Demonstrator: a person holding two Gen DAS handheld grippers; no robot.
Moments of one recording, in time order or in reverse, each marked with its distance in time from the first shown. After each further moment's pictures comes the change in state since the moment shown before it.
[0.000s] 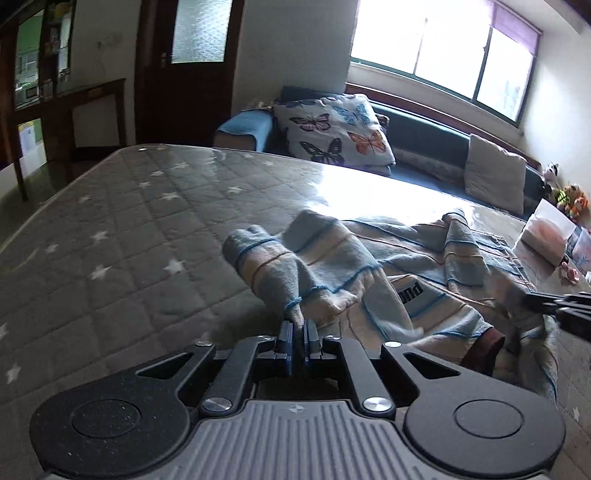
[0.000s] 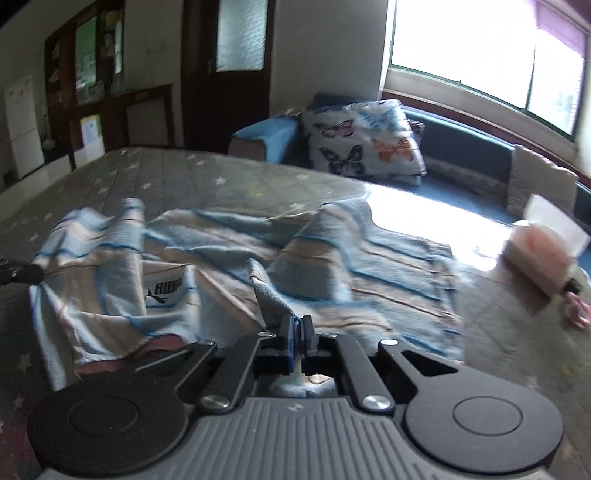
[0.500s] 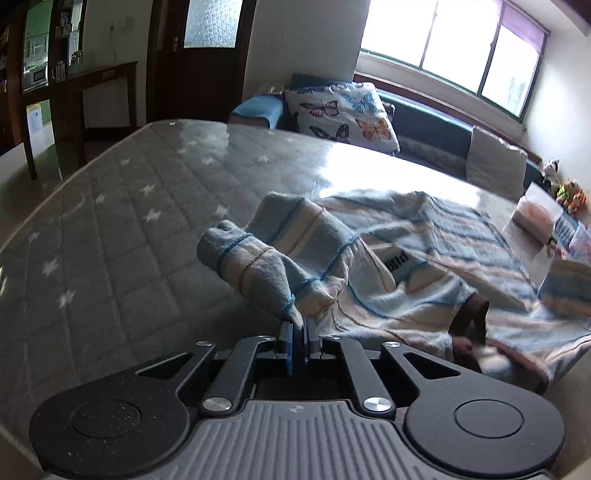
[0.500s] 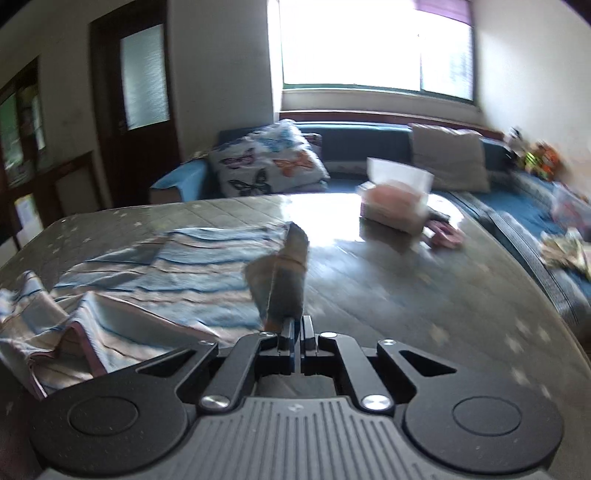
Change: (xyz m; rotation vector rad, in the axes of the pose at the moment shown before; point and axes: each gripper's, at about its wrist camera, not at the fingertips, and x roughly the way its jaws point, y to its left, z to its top) left arm -0.064 0.020 -0.046 -0.014 0.074 0.004; right arm -0.125 -0.086 -0.084 0.282 -0.090 -0.181
